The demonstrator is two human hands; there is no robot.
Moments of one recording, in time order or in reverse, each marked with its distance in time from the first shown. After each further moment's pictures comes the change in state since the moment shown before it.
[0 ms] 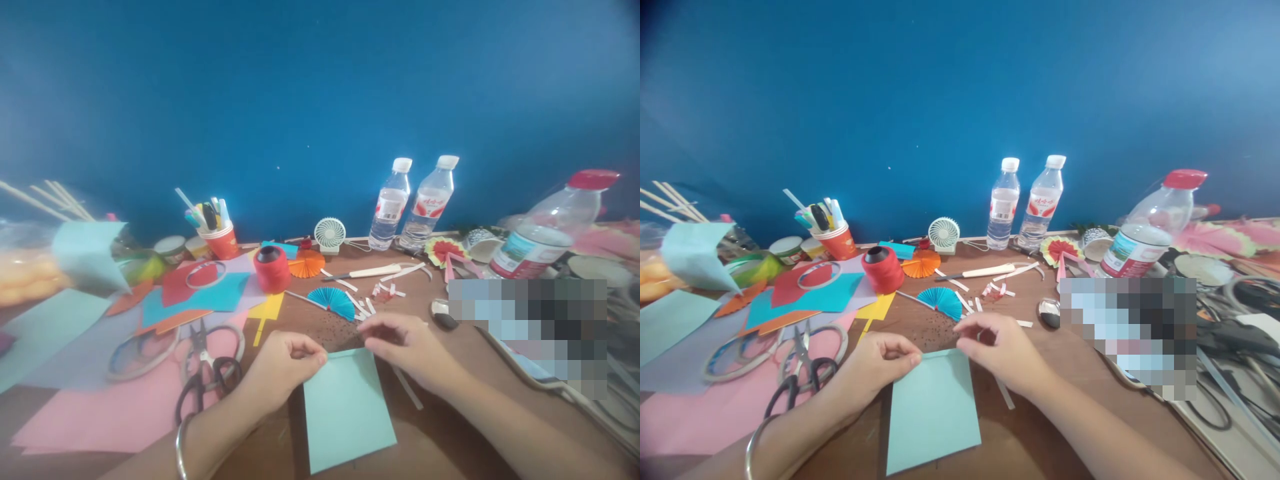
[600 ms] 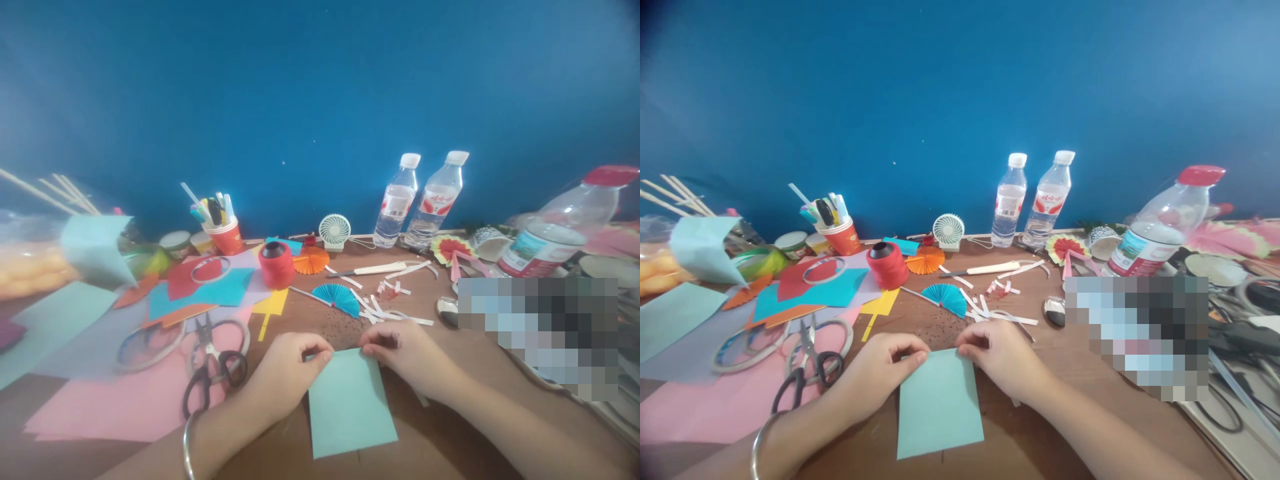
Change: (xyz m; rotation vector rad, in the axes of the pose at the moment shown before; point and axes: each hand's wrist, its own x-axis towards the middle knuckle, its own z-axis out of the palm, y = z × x) left_hand -0.006 0.003 0.001 0.336 -0.001 0.151; right_hand -0.001 0.002 0.012 -0.207 -0.104 0.057
